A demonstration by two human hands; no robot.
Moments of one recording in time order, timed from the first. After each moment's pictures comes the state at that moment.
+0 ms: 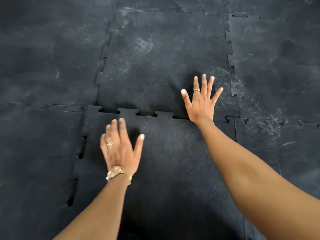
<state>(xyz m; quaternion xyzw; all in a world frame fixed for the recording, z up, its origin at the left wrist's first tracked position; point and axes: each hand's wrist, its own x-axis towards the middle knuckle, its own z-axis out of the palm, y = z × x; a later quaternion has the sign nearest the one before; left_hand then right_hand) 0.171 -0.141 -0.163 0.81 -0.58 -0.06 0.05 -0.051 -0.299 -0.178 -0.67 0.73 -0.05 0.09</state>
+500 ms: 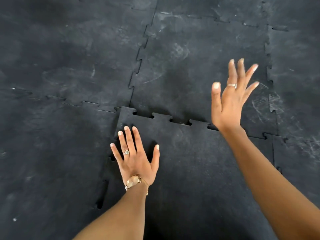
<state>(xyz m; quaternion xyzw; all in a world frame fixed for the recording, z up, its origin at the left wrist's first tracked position) 0.215 -0.124 -0.177 0.84 -0.55 -0.07 0.01 0.022 -0.299 -0.113 -0.69 0.62 -0.38 0.09</state>
